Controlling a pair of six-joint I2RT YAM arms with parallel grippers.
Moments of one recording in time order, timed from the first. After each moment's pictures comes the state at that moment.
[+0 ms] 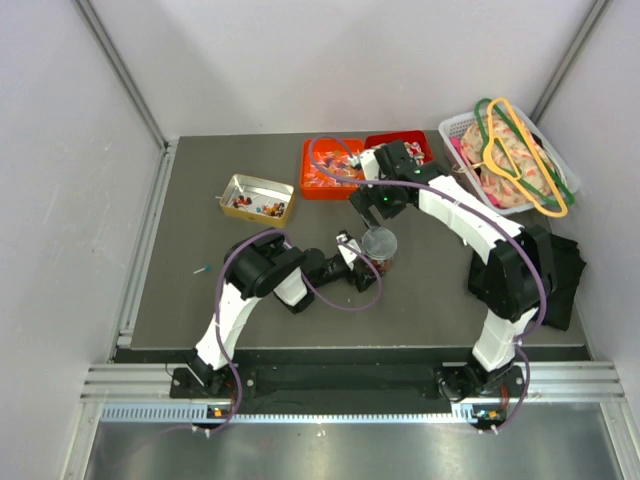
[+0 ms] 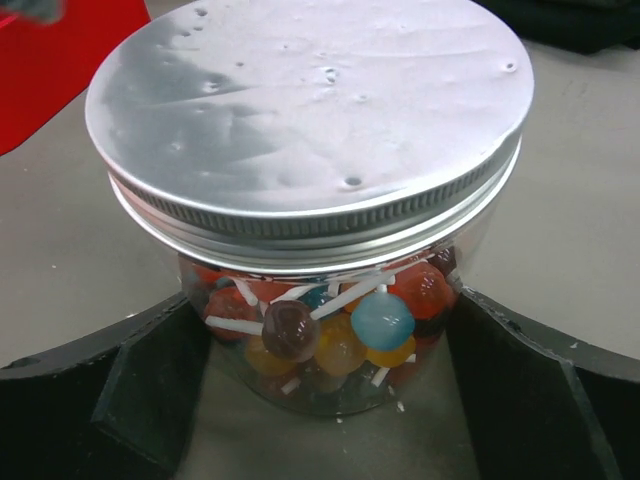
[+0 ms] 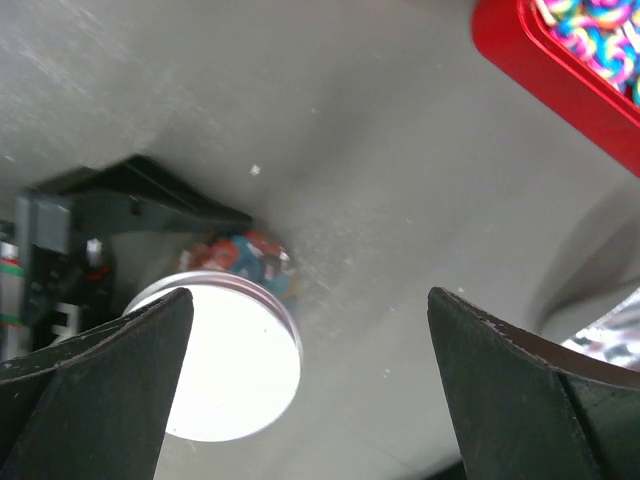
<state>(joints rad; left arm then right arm) -0.77 2.30 0.76 1.53 0.40 0.06 0.52 1.78 1.54 -0.73 -0.02 -0.20</state>
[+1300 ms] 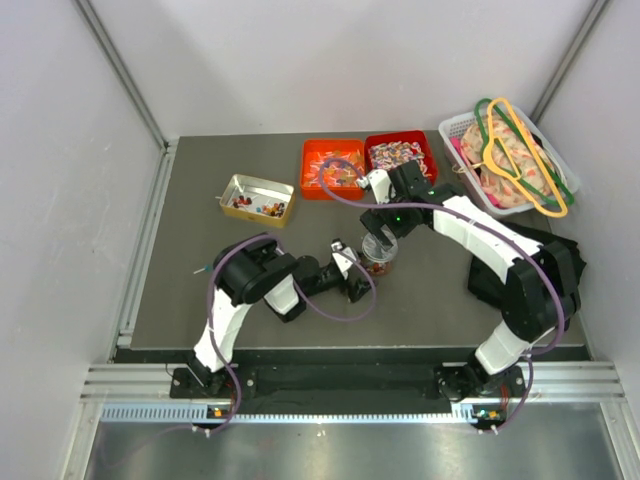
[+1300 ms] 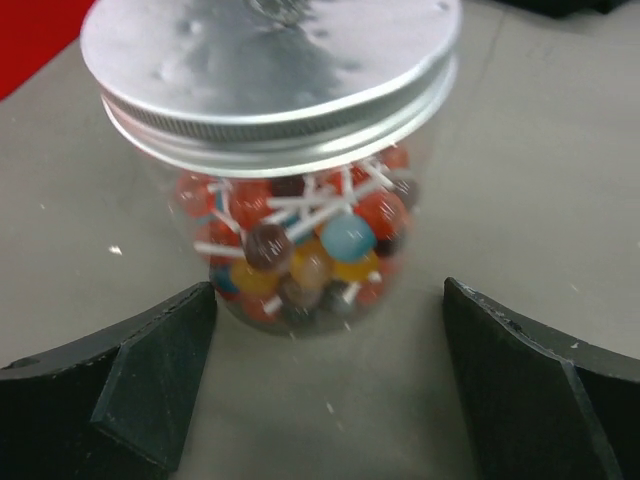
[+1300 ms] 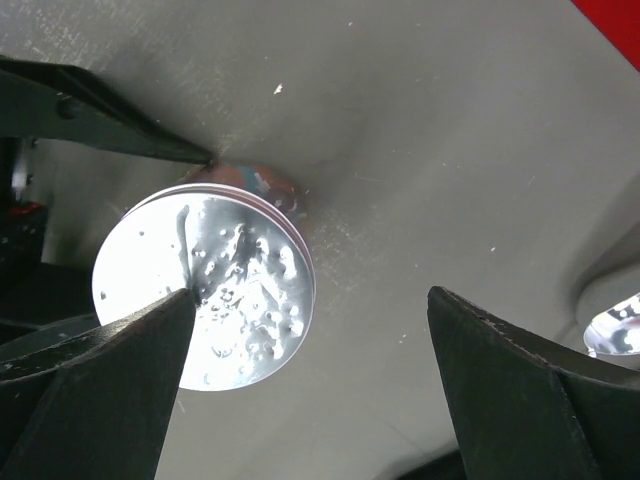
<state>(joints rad) -0.79 2.20 0.63 1.50 0.36 0.06 0.51 1.62 1.28 -0.66 -0.07 -0.28</state>
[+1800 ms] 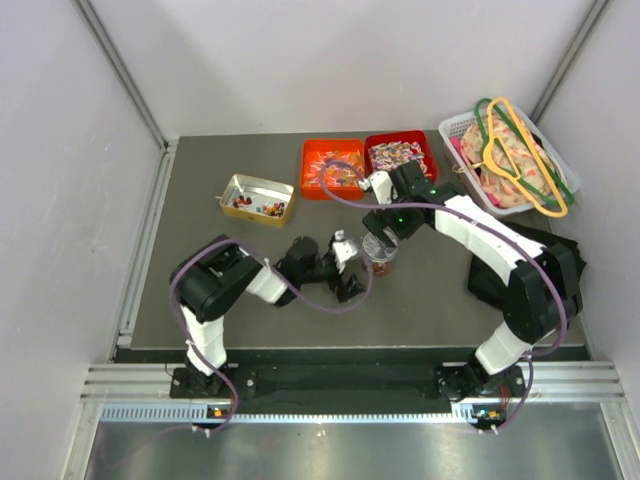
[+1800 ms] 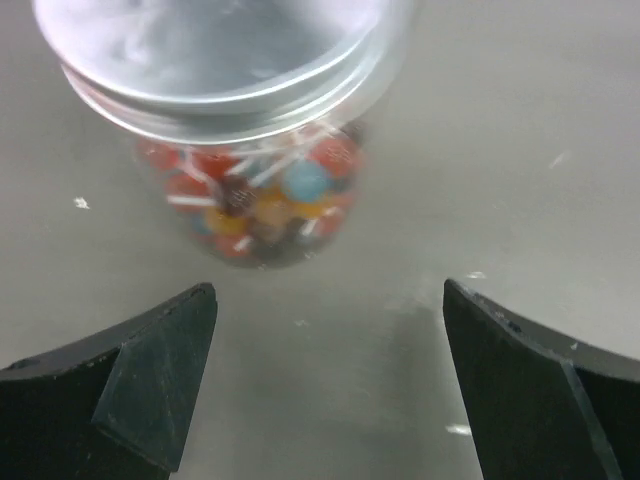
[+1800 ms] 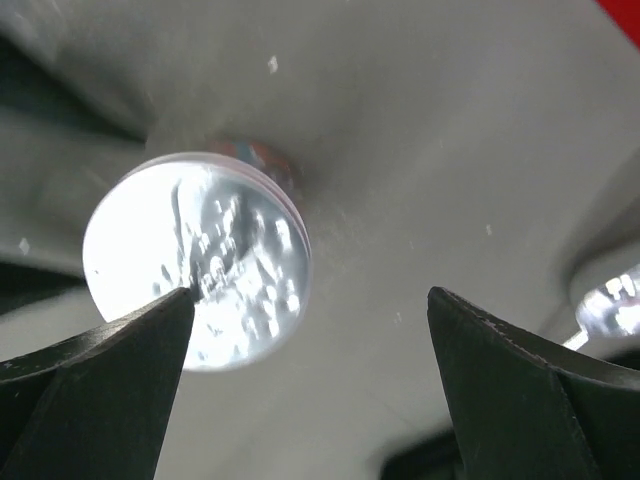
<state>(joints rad) -0.74 1.92 0.55 1.09 0.50 0.13 0.51 1.61 1.29 -0.68 -0.05 -0.28</state>
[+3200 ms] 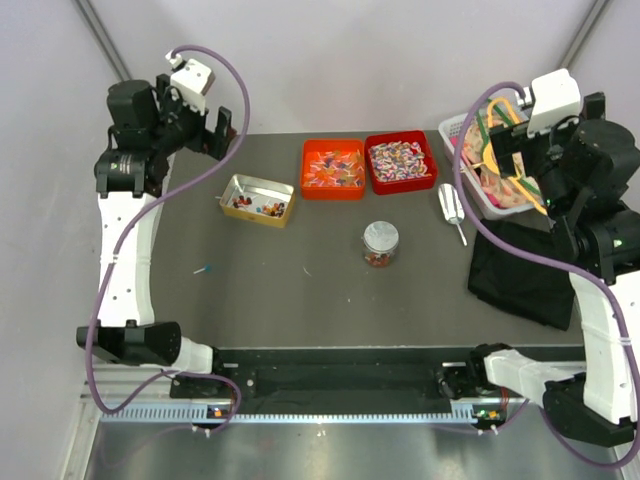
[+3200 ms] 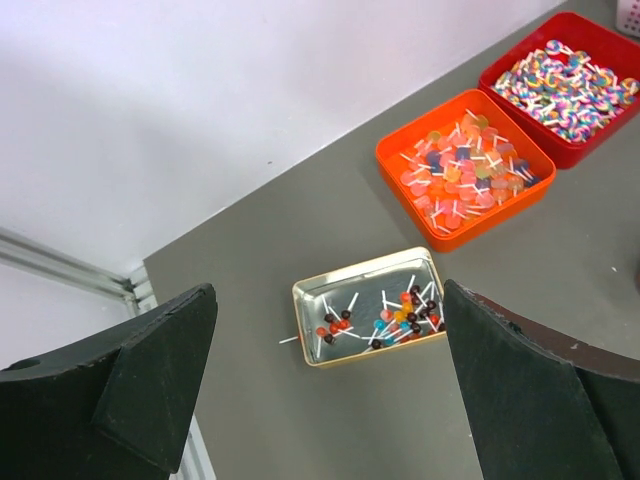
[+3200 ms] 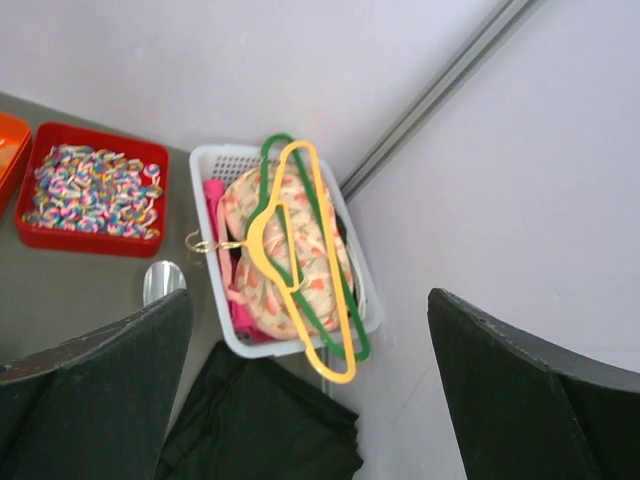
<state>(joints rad) -0.01 1.44 1.87 -0.71 0.40 0.35 0.24 1.08 1.75 -0.78 0.32 -0.46</state>
